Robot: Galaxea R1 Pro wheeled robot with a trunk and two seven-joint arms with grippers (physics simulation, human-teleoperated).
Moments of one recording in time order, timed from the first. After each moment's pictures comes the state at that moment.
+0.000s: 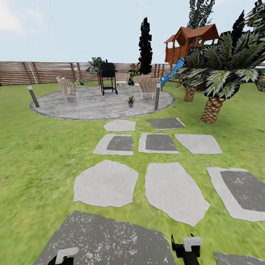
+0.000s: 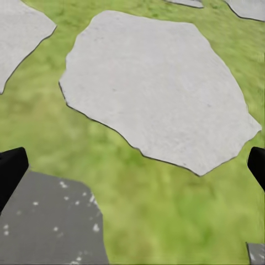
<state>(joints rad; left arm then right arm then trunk) -0.35 0.10 -0.07 -0.20 0.15 -0.35 0.12 -0.40 0.00 0.02 -0.12 0.18 -0.68 -0.25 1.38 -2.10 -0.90</state>
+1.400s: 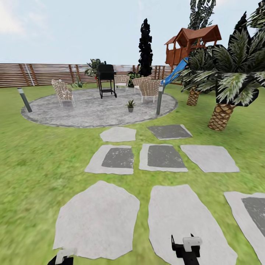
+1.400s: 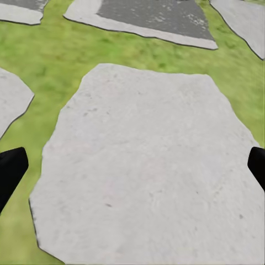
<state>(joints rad) -0.35 0.10 -0.07 -0.20 0.15 -0.35 0.12 -0.40 0.00 0.02 -0.12 0.18 -0.68 -0.25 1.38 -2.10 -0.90</state>
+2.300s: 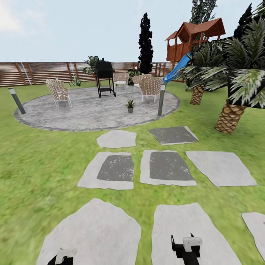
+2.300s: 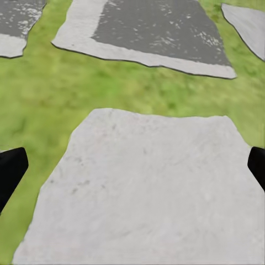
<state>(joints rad) -0.35 0.10 -0.07 -0.20 0.15 -0.35 0.12 -0.40 0.00 0.02 -0.12 0.18 -0.68 -0.25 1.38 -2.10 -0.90</state>
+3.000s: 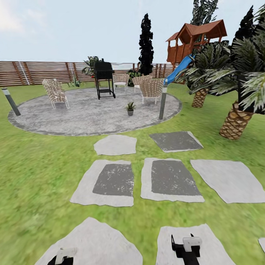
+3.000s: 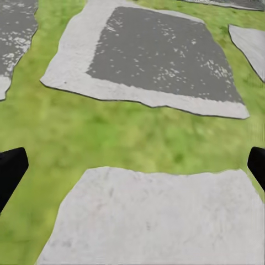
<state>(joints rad) -0.35 0.10 -0.07 -0.20 0.15 -0.35 0.12 -0.40 0.00 0.02 -0.12 0.18 -0.68 -0.25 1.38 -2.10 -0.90</state>
